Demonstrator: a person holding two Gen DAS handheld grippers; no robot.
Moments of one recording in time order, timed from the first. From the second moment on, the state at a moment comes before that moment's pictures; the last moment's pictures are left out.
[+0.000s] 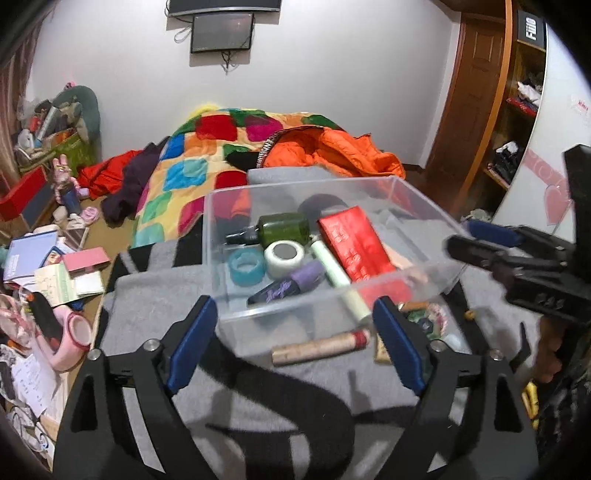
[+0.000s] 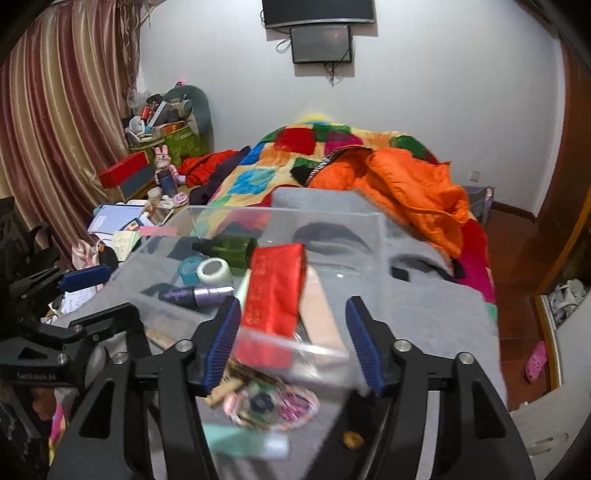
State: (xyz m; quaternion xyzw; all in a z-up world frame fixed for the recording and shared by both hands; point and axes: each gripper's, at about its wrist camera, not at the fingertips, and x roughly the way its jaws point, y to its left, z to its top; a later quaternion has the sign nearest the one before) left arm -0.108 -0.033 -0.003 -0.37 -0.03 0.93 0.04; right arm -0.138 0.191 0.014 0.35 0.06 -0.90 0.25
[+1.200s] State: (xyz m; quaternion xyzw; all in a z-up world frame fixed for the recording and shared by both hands) left arm -0.140 0.000 -0.070 -0.47 -0.08 0.88 -0.03; right arm -0.113 0.249 -0.061 0.42 0.05 -0.87 0.24
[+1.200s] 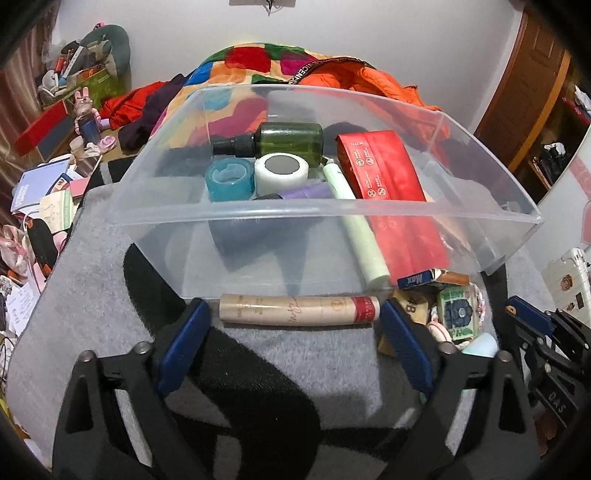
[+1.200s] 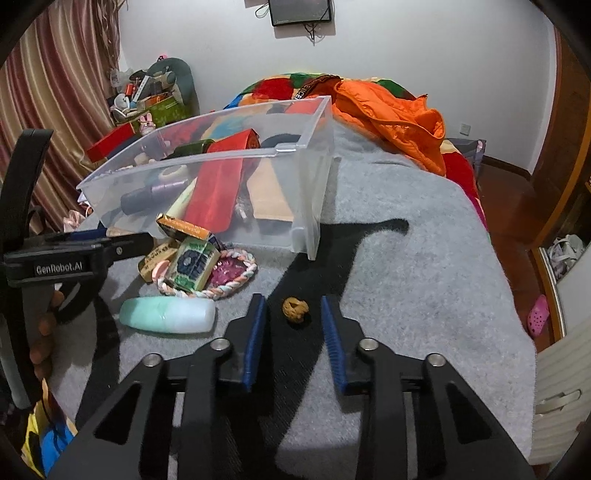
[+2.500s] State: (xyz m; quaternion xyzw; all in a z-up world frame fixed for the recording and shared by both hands) left arm -0.101 -0.007 0.034 -0.32 -0.04 0.94 0.02; right arm -0.110 0.202 0.038 0.30 0.05 -0.91 0.27
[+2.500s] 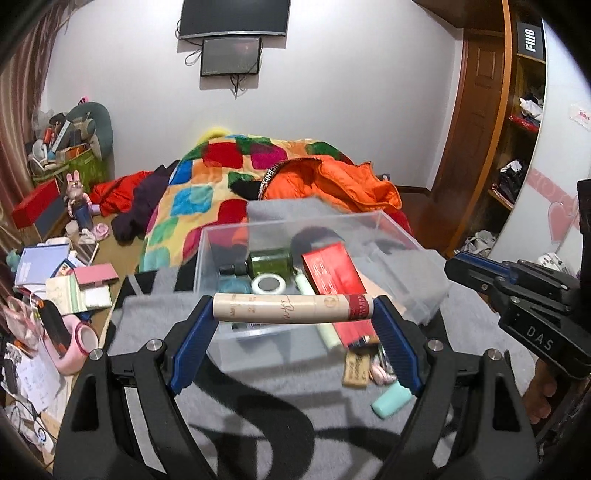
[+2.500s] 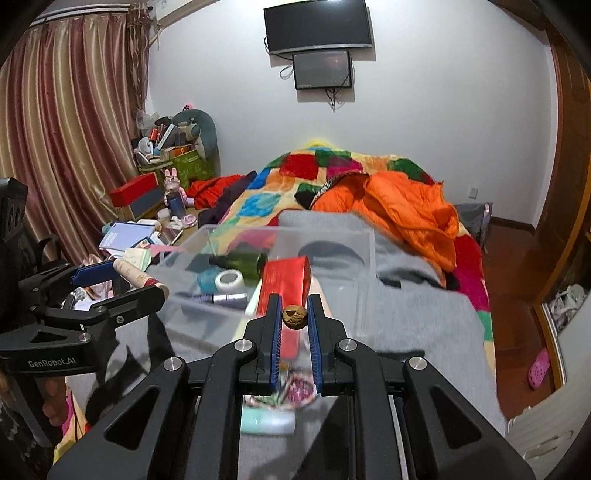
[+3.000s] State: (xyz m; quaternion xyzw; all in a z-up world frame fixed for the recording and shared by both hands) left arm -0.159 -0.013 -0.002 -0.39 -0.02 0.92 0.03; right arm -0.163 0.169 0.004 0.36 0.07 -0.90 0.26
